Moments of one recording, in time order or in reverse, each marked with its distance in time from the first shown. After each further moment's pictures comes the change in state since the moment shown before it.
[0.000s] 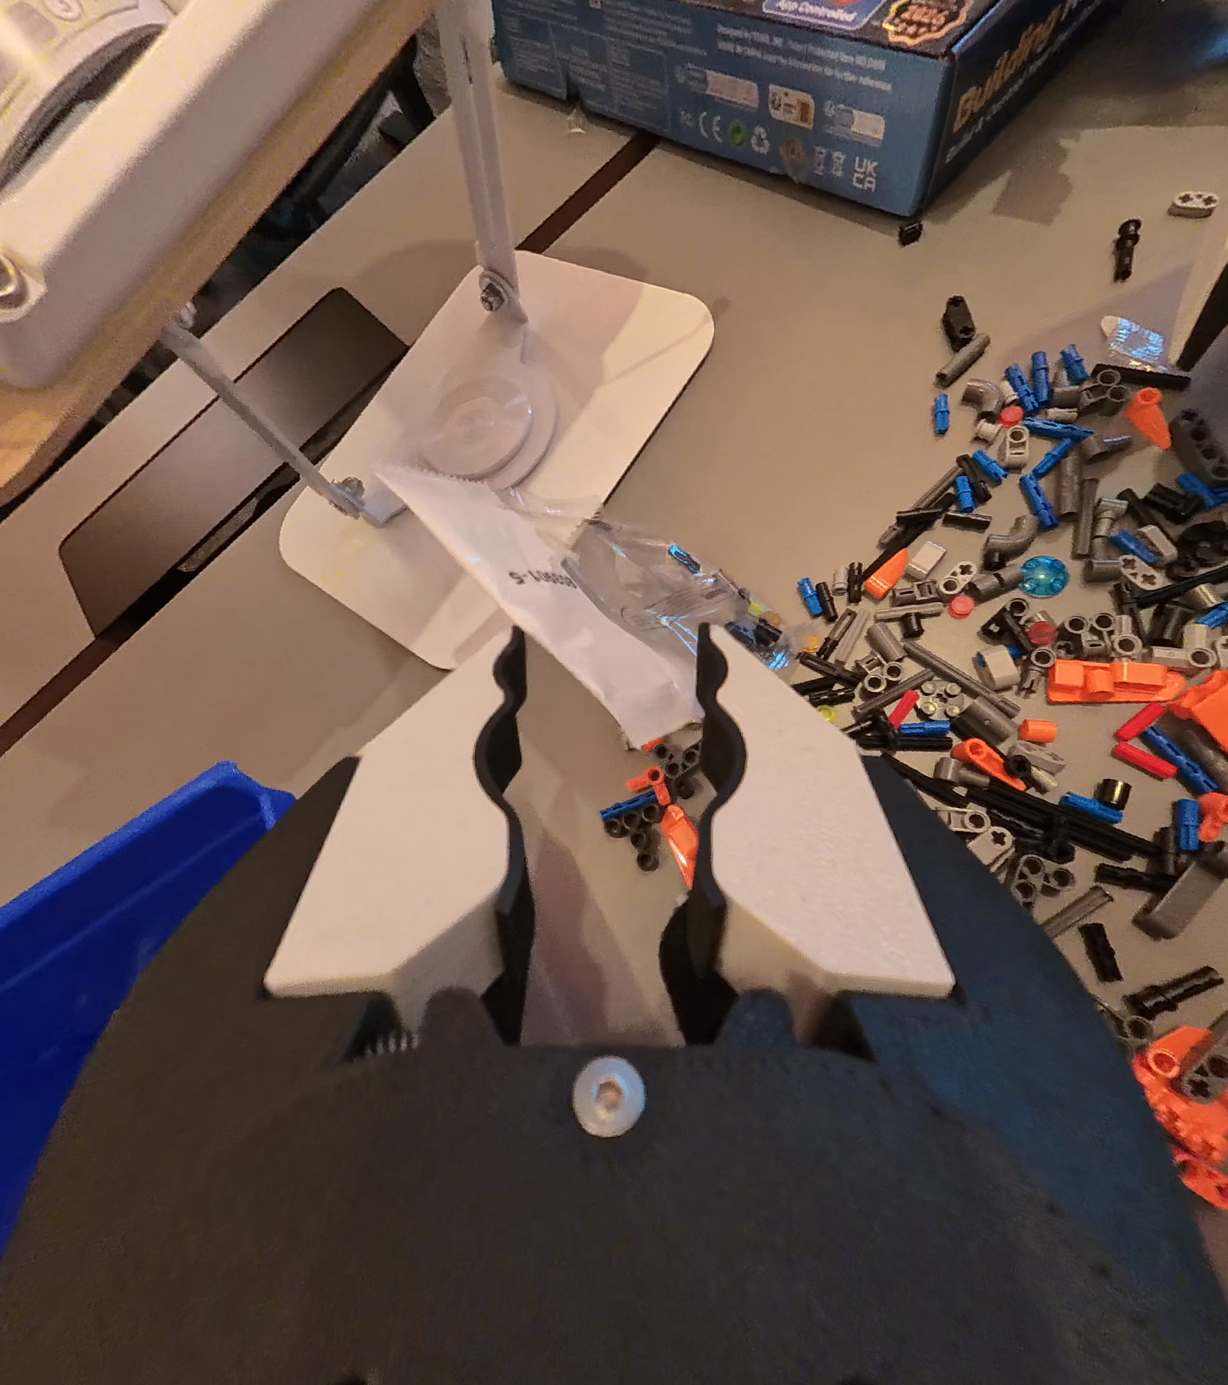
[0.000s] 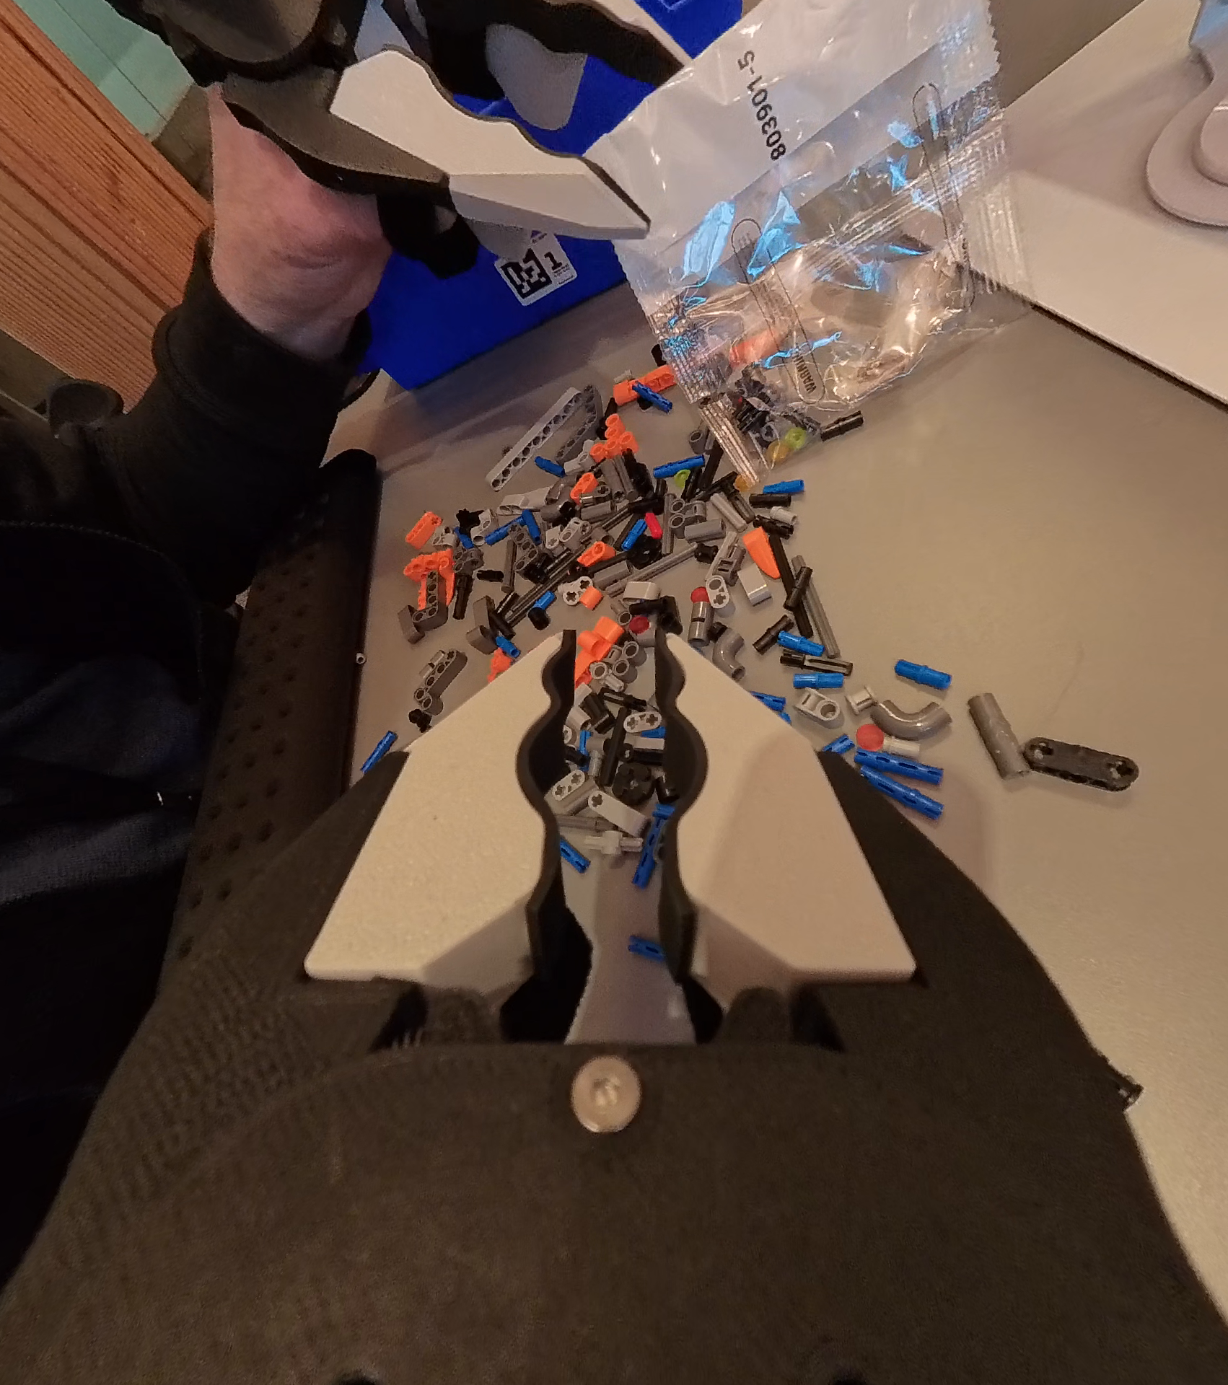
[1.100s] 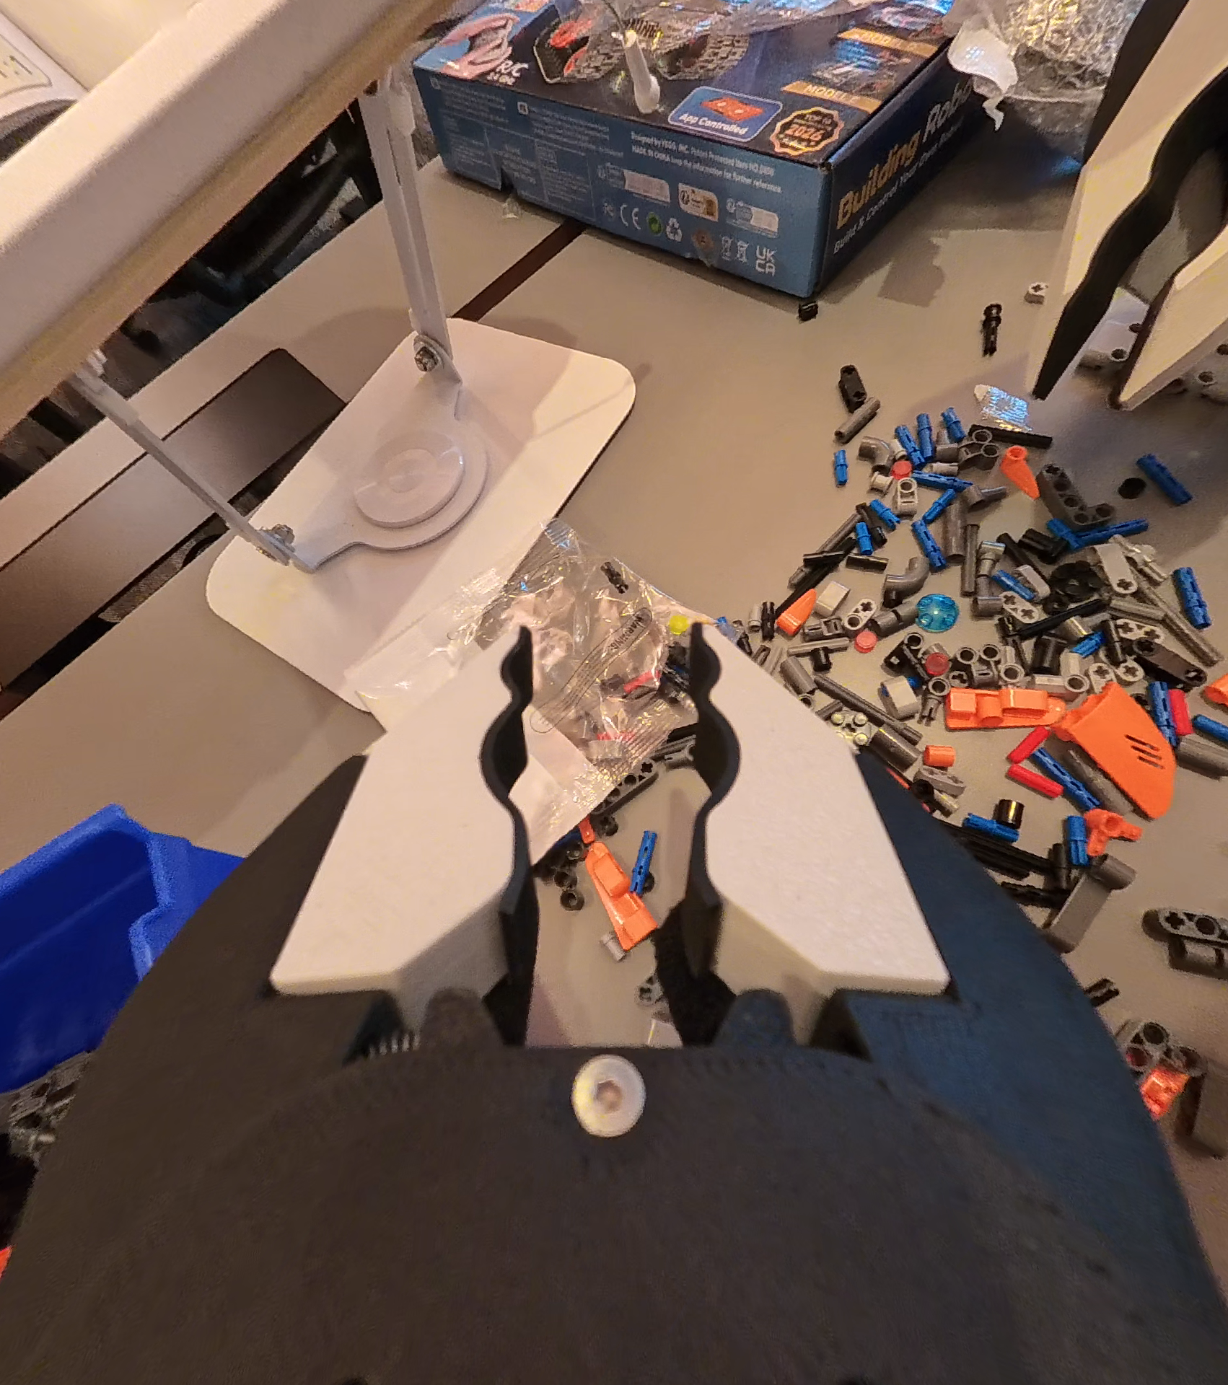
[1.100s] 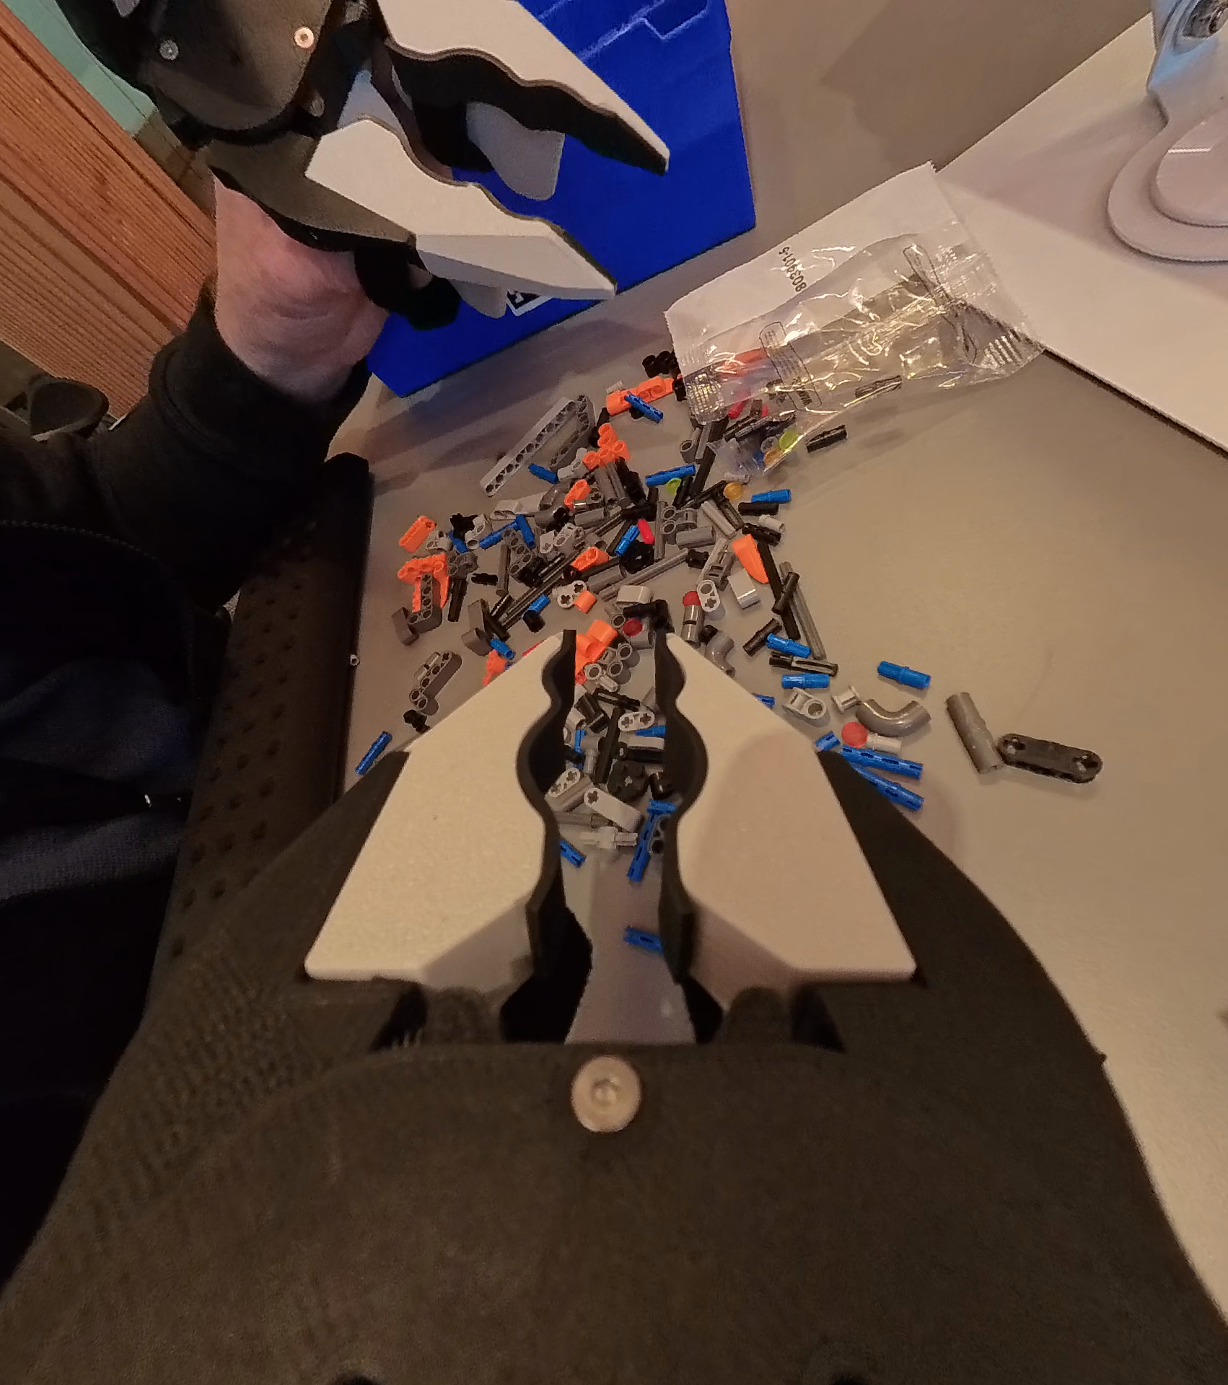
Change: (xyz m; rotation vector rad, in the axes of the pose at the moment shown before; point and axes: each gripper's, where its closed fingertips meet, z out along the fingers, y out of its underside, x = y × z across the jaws) left arm 0.026 -0.009 0.000 0.088 0.065 -0.019; right arm 0.000 -0.004 -0.007 0.009 0.024 -0.018
